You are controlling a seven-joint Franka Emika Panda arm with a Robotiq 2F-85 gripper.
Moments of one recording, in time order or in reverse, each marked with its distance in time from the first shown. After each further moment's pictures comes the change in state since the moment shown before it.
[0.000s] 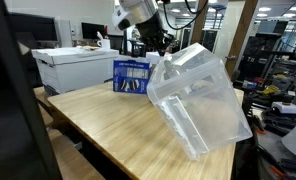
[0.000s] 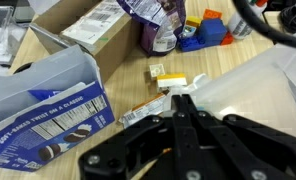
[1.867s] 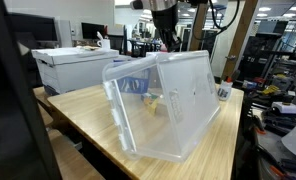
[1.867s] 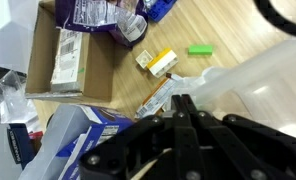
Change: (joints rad) arm -0.056 -0.236 -0.015 -0.261 0.163 0.228 0.581
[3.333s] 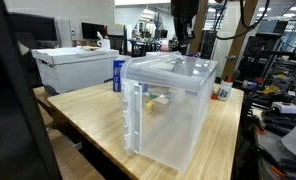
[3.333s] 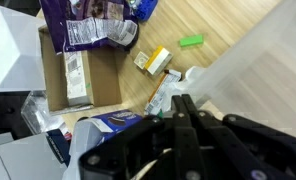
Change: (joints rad) arm 0.002 -0.220 0.015 -0.211 0.031 0.124 0.230
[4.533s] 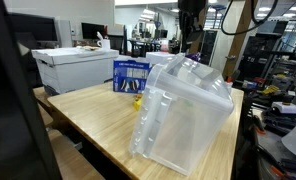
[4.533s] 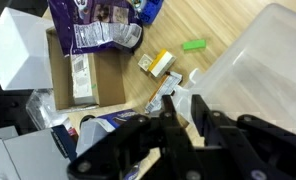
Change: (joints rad) arm 0.000 -0.074 -0.002 -0.043 0.006 0.006 -0.040
